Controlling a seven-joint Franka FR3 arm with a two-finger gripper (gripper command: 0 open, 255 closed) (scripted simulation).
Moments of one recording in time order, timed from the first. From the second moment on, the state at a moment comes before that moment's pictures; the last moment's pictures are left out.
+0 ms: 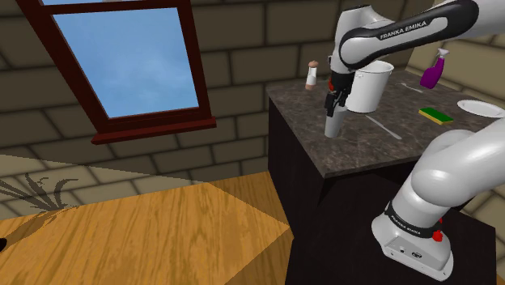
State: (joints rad) arm -0.11 -0.56 -0.25 -2.55 -0.22 2.00 -0.18
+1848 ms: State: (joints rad) arm -0.13 -0.27 -0.40 -2.52 -0.24 2.32 -0.34
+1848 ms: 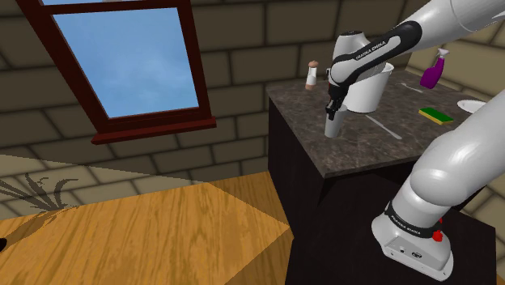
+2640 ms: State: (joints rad) arm -0.13 -0.32 -0.39 -2.47 -0.24 2.22 -0.34
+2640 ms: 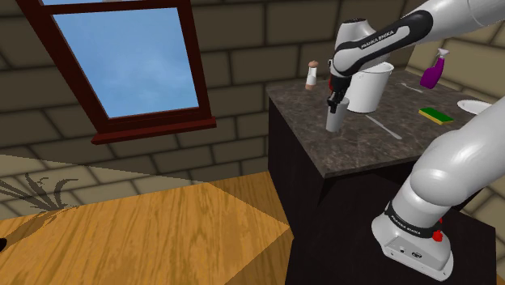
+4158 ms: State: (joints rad) arm -0.12 -0.41 -0.34 -2.22 -0.22 1.89 -0.36
